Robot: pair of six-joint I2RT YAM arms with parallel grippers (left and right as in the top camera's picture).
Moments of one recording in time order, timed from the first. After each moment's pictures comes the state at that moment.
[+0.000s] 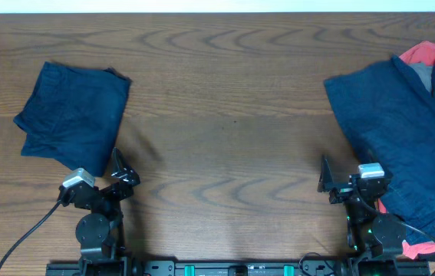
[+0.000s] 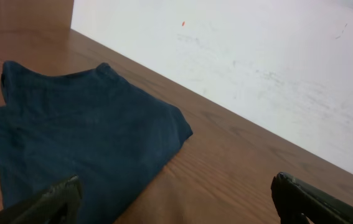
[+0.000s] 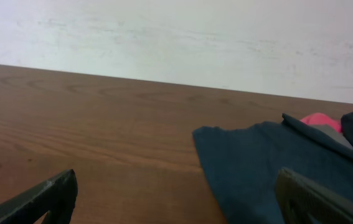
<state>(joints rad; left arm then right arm) 0.05 0.01 0.03 -0.12 -0.19 -0.43 0.05 0.01 0.01 -0.07 -0.05 -0.05</state>
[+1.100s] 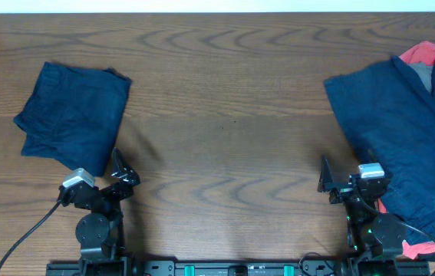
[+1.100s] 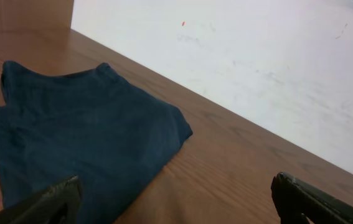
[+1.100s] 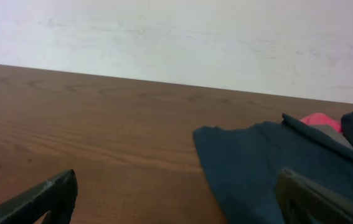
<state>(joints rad) 0.05 0.01 0.03 -0.12 -0.19 -0.43 0.05 0.01 0.01 -0.07 -0.05 -0.05</state>
